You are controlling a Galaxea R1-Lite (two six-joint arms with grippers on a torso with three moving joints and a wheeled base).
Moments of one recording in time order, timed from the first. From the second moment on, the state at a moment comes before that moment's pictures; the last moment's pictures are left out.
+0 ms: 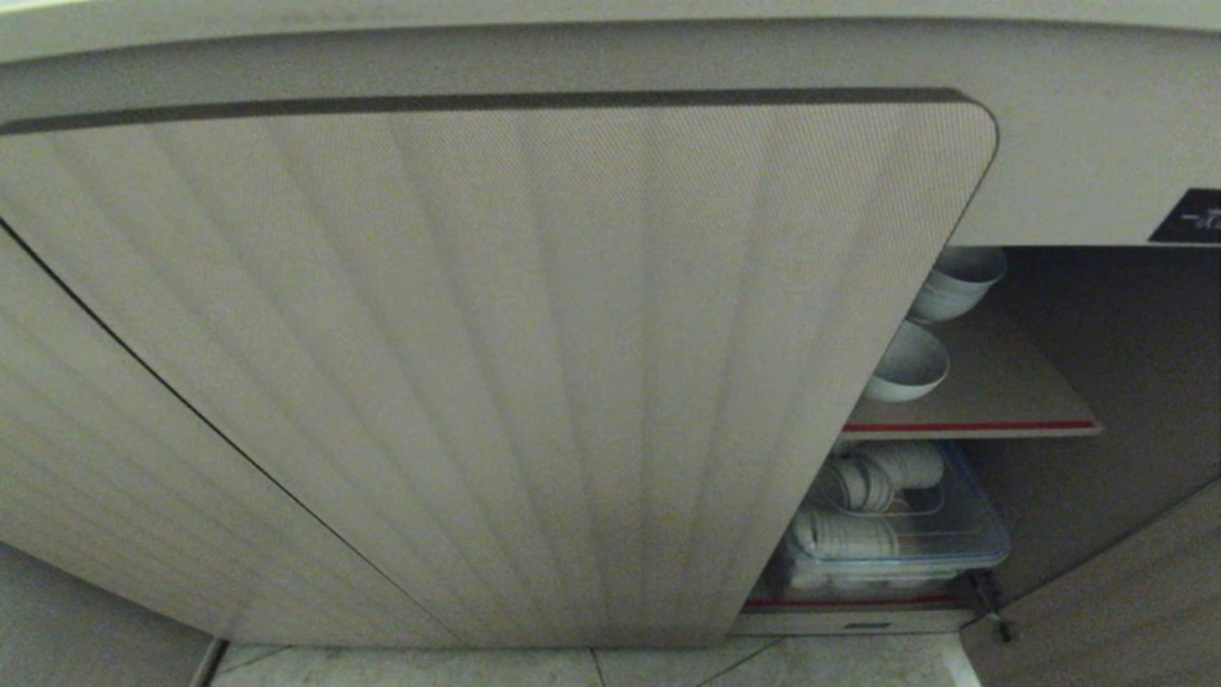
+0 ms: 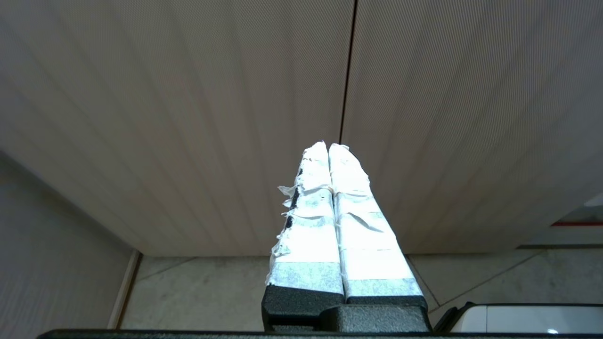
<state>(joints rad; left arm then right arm) 0.00 0.00 0.00 0.00 -0.01 0.00 0.01 0.00 0.00 0.00 0.00 -0.07</state>
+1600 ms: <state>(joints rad) 0.00 0.00 0.00 0.00 -0.01 0.00 0.01 0.00 0.00 0.00 0.00 -0.07</state>
